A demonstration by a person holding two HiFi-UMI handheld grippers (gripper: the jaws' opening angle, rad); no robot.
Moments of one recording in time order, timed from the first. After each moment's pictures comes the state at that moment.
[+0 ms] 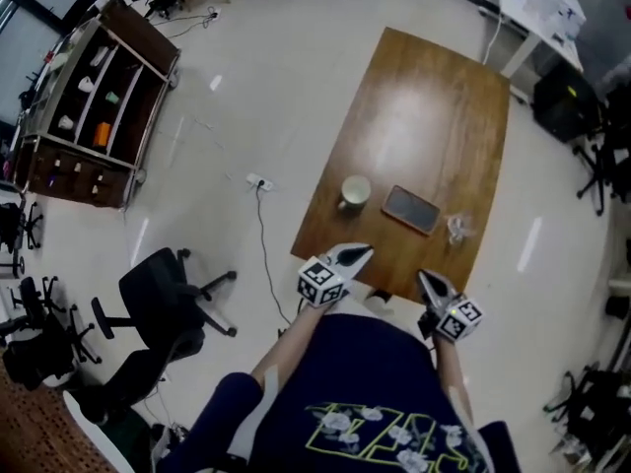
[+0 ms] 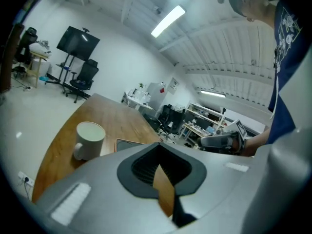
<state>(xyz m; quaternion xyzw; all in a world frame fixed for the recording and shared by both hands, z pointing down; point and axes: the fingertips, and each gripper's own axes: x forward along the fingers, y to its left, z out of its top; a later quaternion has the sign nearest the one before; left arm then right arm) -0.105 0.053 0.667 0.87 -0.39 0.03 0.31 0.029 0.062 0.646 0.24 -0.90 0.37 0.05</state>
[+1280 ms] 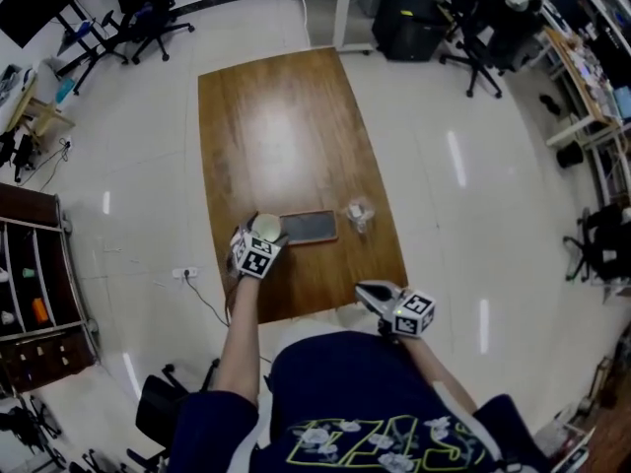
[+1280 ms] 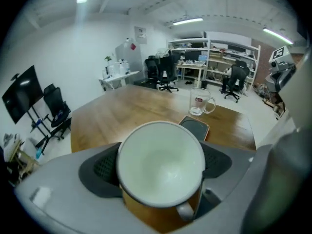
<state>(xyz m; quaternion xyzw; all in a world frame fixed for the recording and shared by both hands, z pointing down) -0.093 -0.141 0.769 0.85 -0.30 0.41 0.11 0.080 0.085 0.676 0.34 -0.86 0.37 0.05</state>
